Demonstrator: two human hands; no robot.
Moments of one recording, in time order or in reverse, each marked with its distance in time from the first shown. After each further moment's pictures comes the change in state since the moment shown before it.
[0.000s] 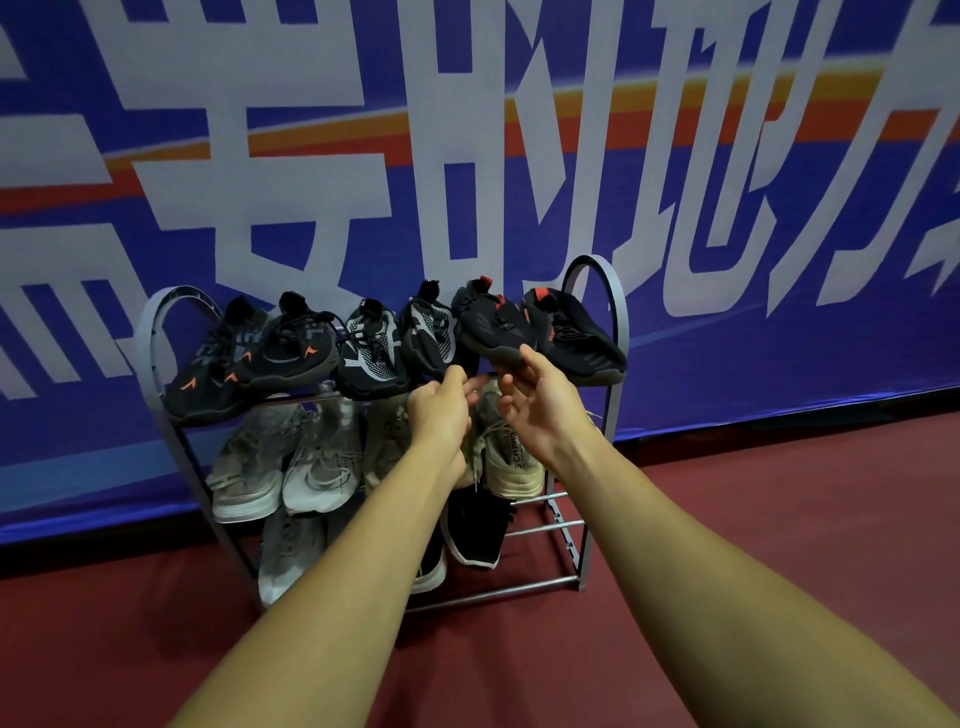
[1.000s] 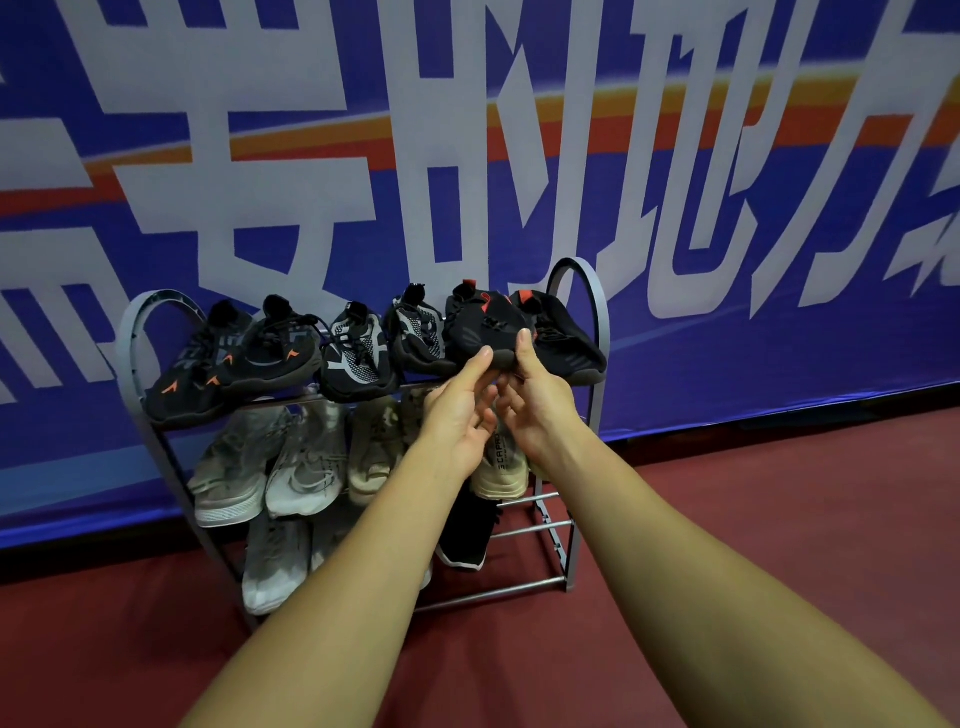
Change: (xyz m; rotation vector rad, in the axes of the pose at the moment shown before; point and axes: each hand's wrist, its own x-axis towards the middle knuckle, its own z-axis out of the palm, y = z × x) left_hand -0.014 0.002 0.026 -0.291 -0.205 -0.234; right_hand -0.008 -0.012 -0.003 -0.092 0.095 -0.075
